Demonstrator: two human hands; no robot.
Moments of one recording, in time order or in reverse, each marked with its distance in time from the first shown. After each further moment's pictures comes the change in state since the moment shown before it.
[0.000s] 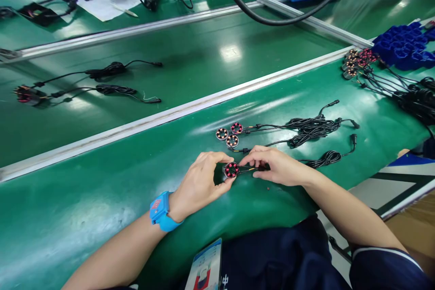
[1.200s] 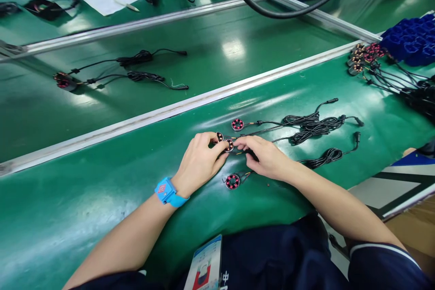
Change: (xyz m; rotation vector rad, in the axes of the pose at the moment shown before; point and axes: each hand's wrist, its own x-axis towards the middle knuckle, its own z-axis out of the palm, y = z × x) left_hand 0.017 -0.028 0.005 0.384 -0.104 0.012; right_hand 0.024 0.016 0.022 -0.327 0.286 -0.228
